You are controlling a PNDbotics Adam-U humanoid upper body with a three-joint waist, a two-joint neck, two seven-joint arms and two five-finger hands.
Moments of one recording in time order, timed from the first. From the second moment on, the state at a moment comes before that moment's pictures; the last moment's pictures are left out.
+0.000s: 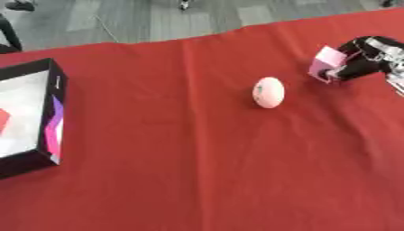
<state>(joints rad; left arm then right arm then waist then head) -0.56 0.47 -0.17 -1.72 -0.09 0.24 0.08 -0.27 -1.12 0.01 -1.49 -0.26 0.49 -0.08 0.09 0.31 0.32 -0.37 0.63</state>
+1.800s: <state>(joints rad) -0.55 0.47 -0.18 -1.72 -0.10 0.23 0.08 -0.25 -1.12 0.01 -1.52 -0.33 0.46 -0.17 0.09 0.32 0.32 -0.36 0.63</state>
